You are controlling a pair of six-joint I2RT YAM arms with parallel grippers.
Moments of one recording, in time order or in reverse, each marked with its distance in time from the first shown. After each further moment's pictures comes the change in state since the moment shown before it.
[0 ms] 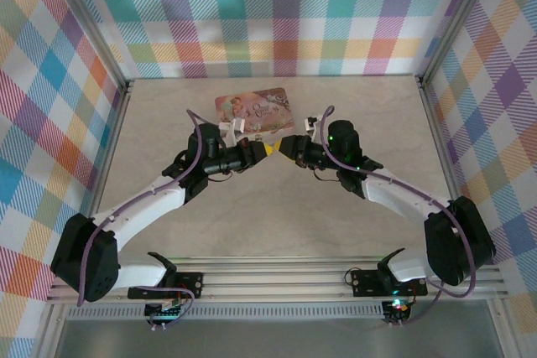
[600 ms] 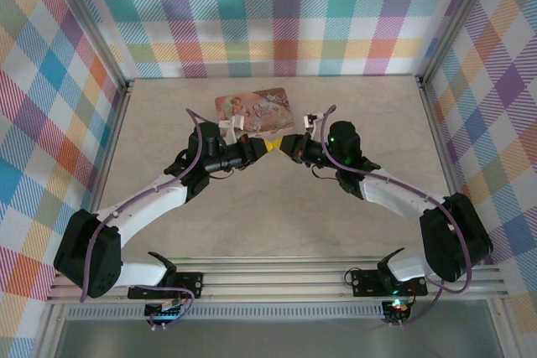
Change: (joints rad) left arm 0.005 0.029 0.000 0.065 0.001 -0.033; right arm -0.001 0.027 -0.020 0.154 -0.027 0.056
